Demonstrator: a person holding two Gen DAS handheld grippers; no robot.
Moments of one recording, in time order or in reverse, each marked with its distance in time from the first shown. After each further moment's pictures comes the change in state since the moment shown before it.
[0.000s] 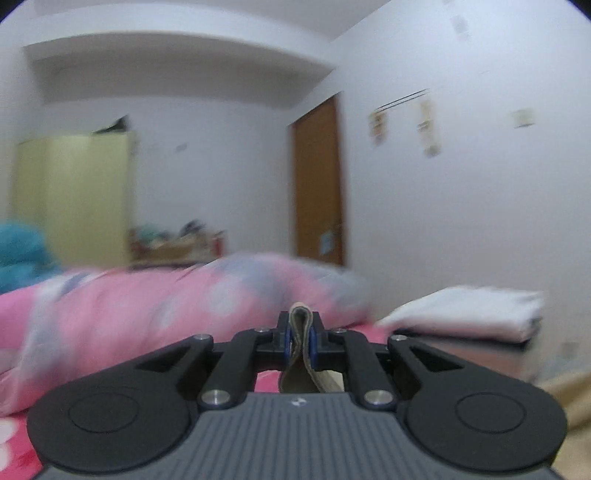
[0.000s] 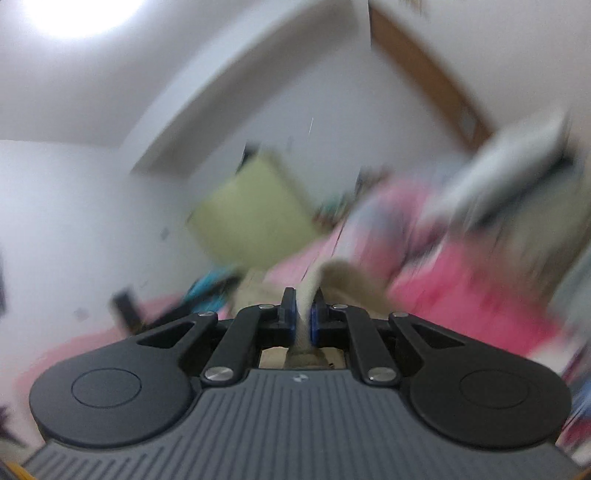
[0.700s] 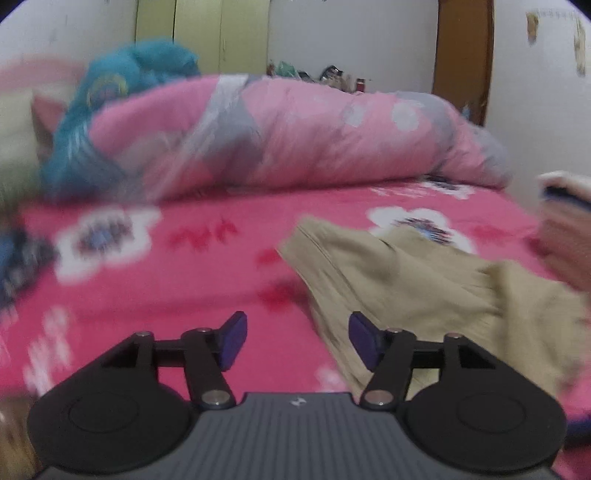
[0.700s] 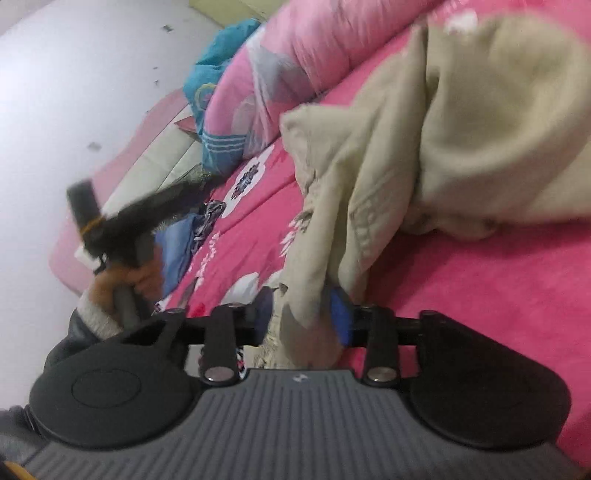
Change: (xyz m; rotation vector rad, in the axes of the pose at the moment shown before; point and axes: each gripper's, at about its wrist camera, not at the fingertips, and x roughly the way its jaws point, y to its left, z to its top) left arm -0.125 0.145 -0.132 -0.256 0.487 0.267; right arm 0.195 0.015 -0.137 0.078 0.712 0.083
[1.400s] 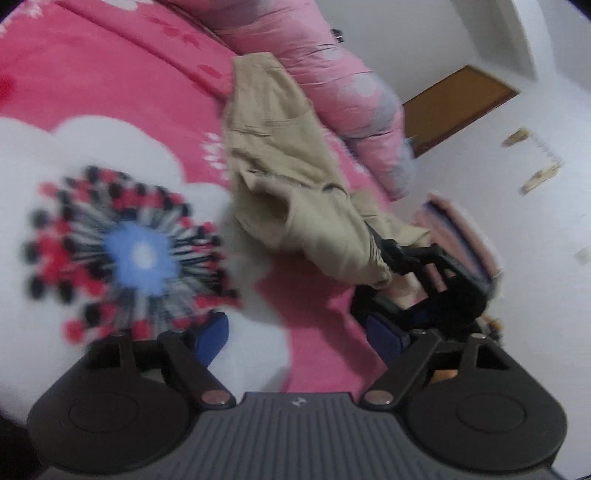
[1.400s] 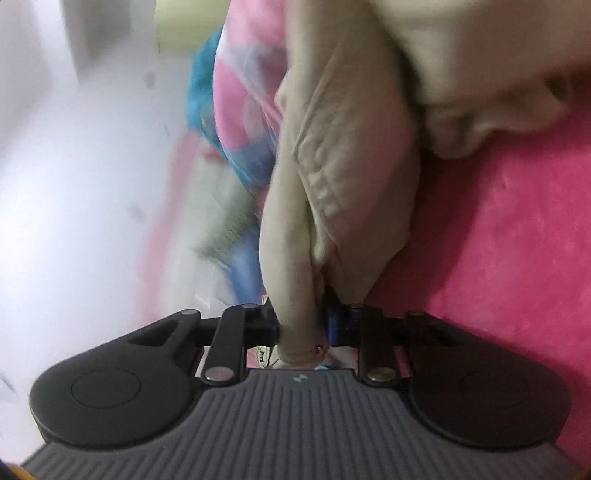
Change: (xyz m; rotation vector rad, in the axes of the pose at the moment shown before) left arm -0.021 0.007 -0.161 -0.535 0.156 -0.543; right arm 0.076 -0.059 -0.027 0.519 0.033 0.334
